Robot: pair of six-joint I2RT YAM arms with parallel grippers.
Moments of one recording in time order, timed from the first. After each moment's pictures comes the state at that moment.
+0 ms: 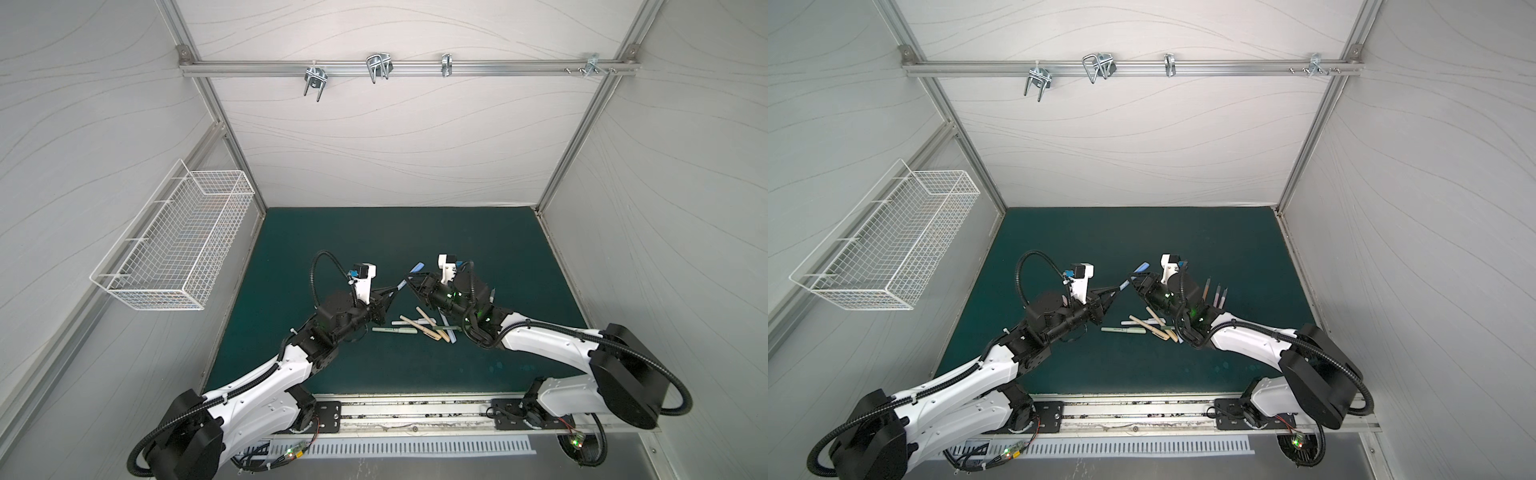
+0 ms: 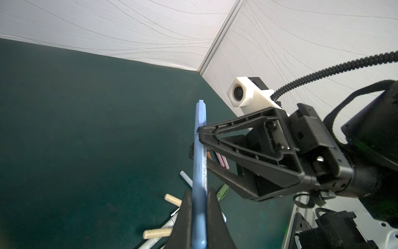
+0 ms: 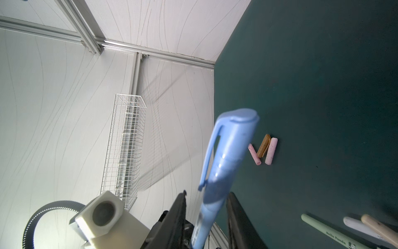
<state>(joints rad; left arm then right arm) -0.66 0.95 0.41 0.34 0.16 -0.50 0.87 1.36 0.64 0.56 -0.11 1.35</state>
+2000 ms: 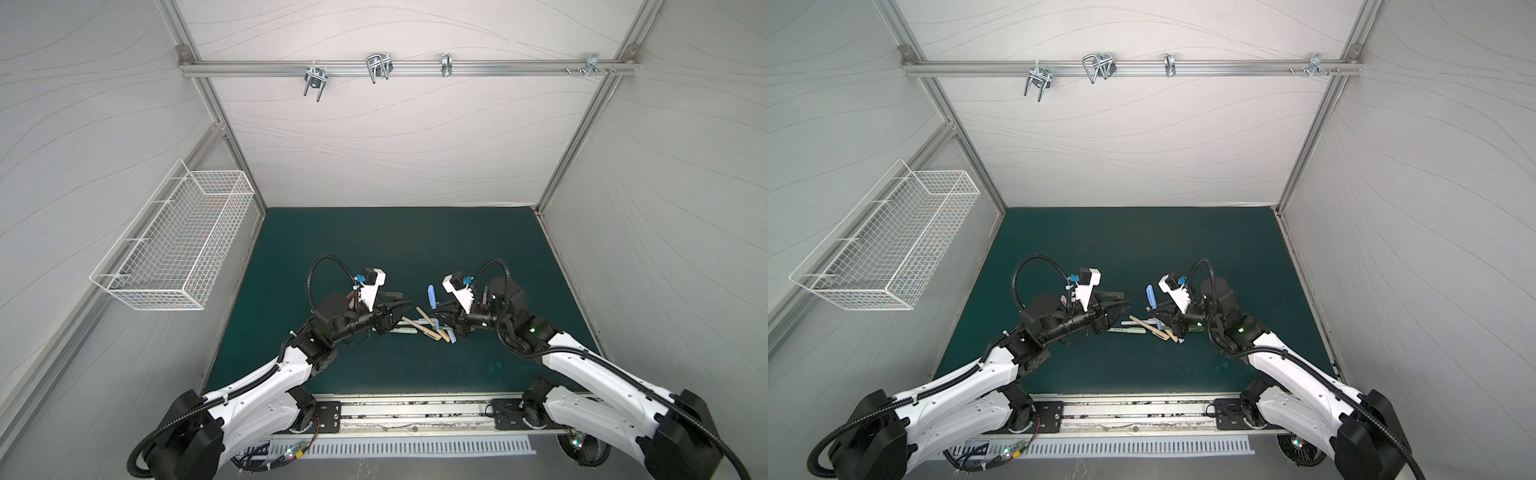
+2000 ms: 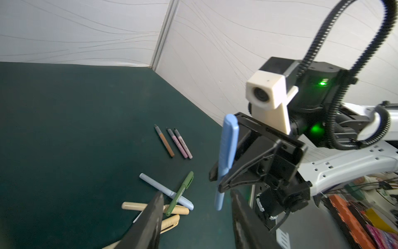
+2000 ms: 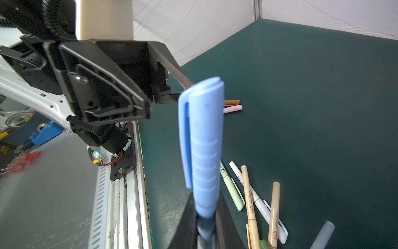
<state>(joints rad) -0.66 0.95 0.39 0.47 0.46 -0.44 0.68 0.96 0.55 -0.01 -0.60 0.05</state>
